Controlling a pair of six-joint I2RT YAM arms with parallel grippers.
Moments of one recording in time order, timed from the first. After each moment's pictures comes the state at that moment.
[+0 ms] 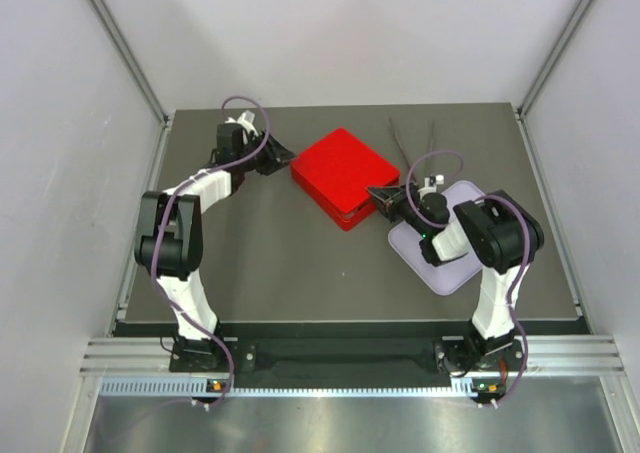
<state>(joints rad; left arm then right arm) -0.12 1.86 1.20 0.18 0.52 -0.76 0.36 1.94 0.56 1.26 -0.24 1.52</state>
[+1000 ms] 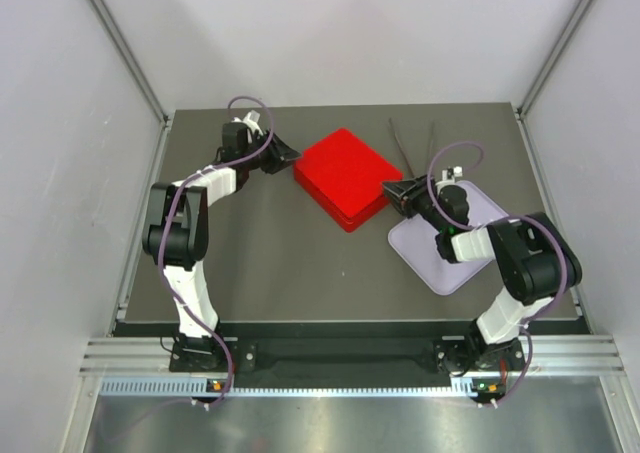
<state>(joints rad) -0.13 1.98 1.28 0.23 0.56 -0.79 0.27 1.68 0.51 1.02 -0.29 1.39</state>
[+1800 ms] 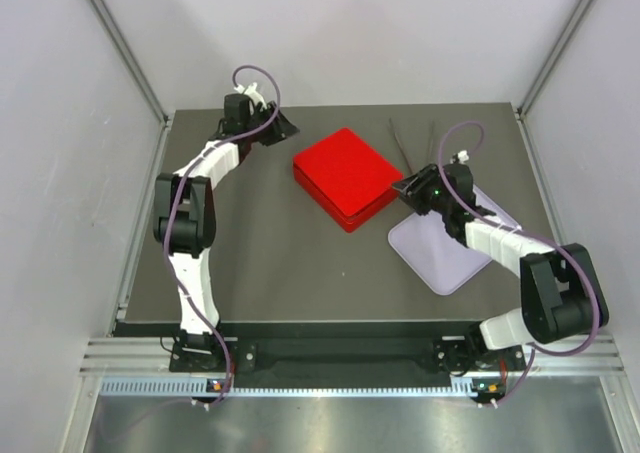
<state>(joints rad) -0.13 2.11 1.64 0.04 0.49 -0.55 0.26 1.42 0.69 0.24 -0.16 1.08</state>
